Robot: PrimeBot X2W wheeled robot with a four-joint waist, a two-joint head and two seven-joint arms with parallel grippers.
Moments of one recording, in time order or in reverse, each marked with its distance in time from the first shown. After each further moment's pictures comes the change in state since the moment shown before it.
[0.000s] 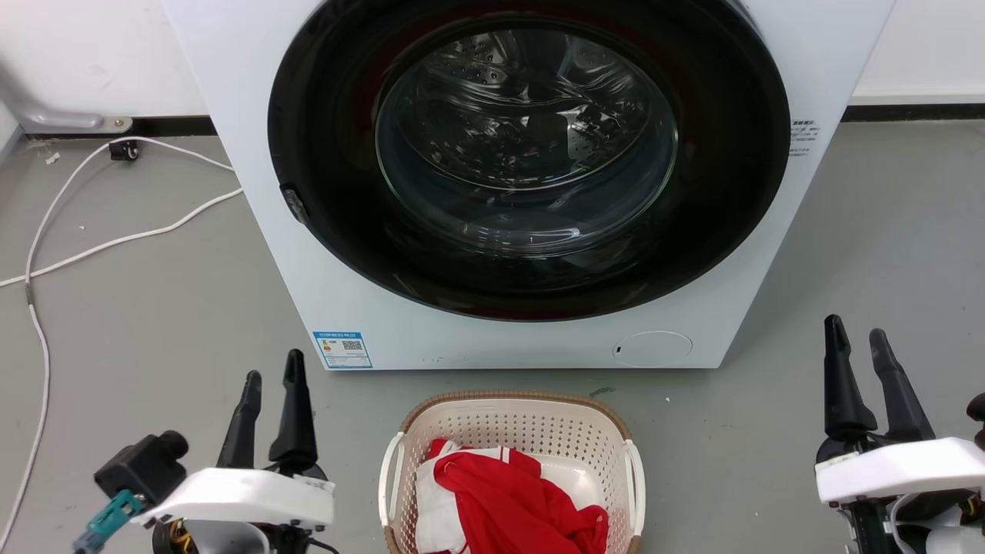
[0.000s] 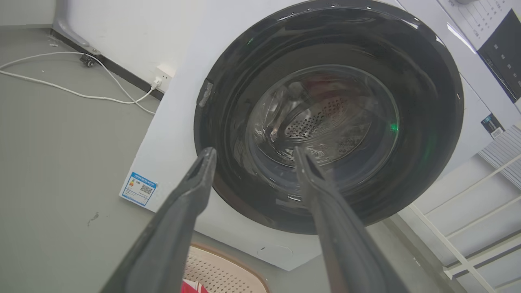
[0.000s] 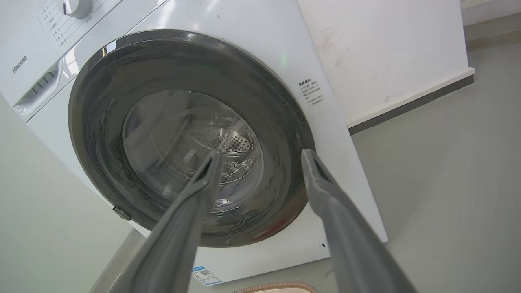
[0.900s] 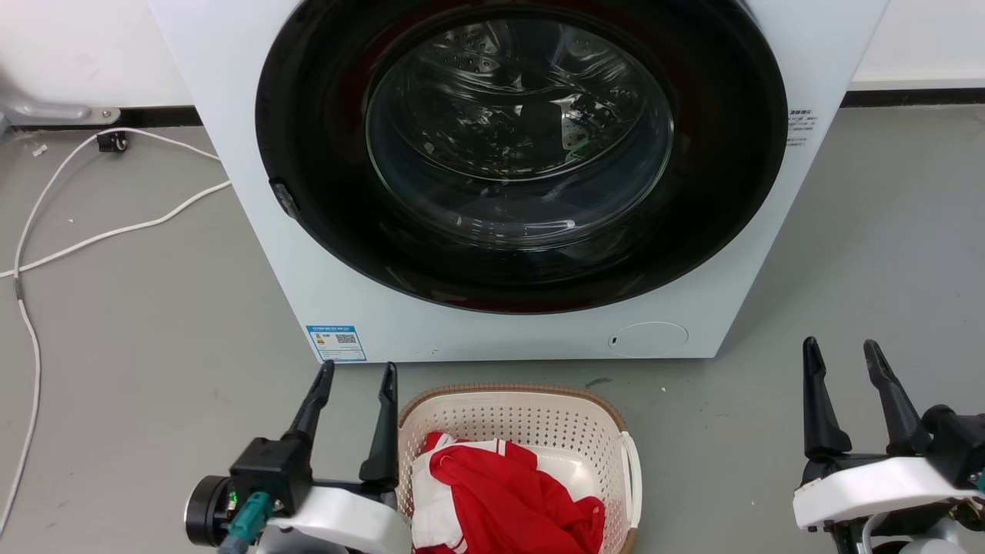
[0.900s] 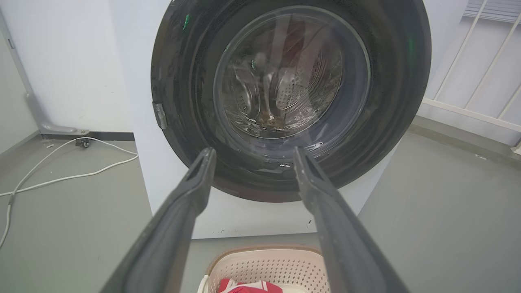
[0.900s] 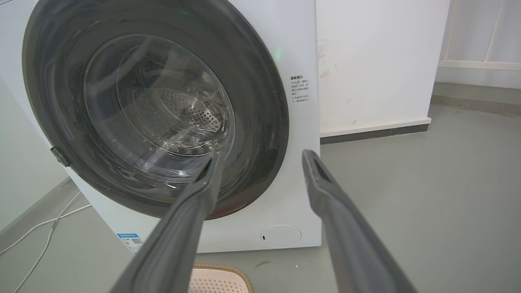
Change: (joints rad) left arm -0.010 0.133 -0.299 -0.033 0.379 0.136 -0.070; right arm 0.028 0.000 0.014 0.022 -0.345 0.000 -0.072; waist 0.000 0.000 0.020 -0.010
